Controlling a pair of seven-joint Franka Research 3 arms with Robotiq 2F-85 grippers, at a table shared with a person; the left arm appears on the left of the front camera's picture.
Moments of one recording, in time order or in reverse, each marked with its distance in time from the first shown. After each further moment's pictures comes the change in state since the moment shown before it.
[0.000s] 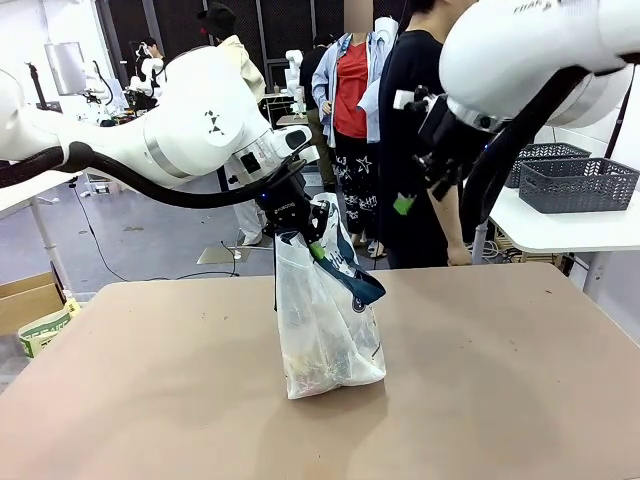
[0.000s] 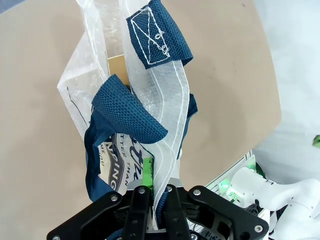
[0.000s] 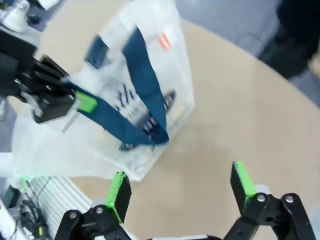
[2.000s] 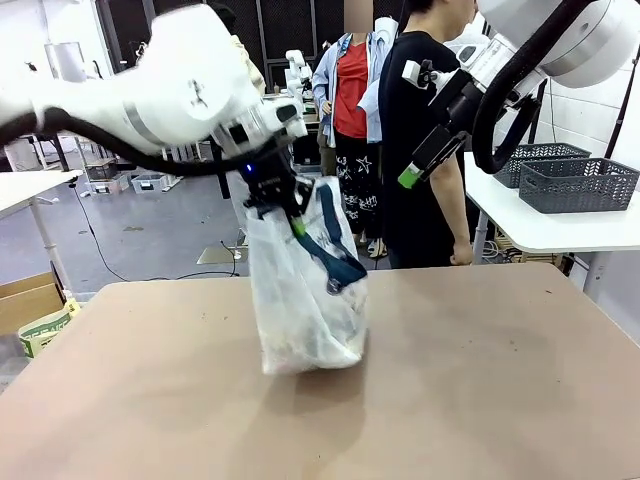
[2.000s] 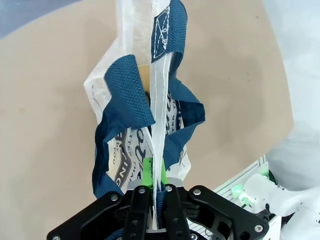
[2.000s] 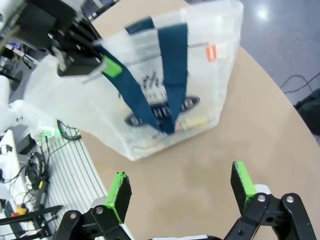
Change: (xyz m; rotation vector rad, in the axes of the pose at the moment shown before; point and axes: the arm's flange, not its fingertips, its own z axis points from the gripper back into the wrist) left arm 0.005 -0.005 0.058 0.135 -0.057 0.001; right arm 0.027 -0.047 0.011 0.283 -0.023 0.239
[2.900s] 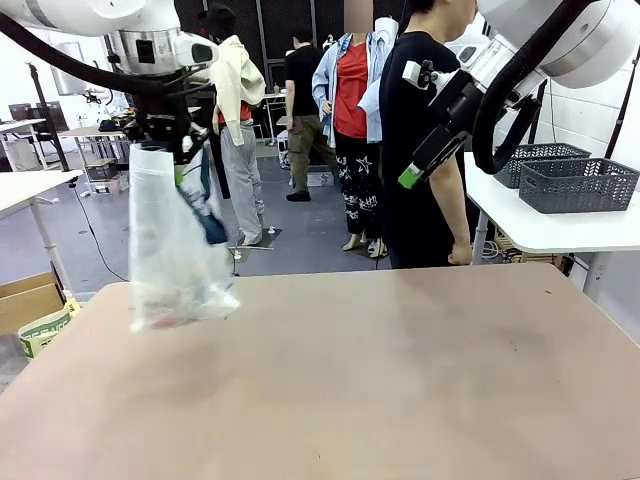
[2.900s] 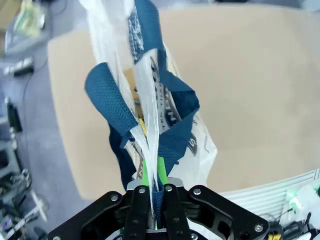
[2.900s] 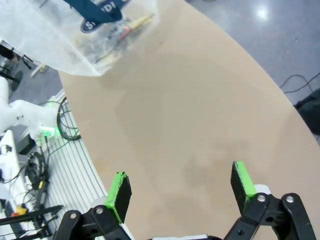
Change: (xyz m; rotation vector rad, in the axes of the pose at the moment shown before) left arm 0.006 0.096 0.123 0.438 0.103 0.135; right arm 0.000 0.000 0.000 -0.001 0.000 -0.001
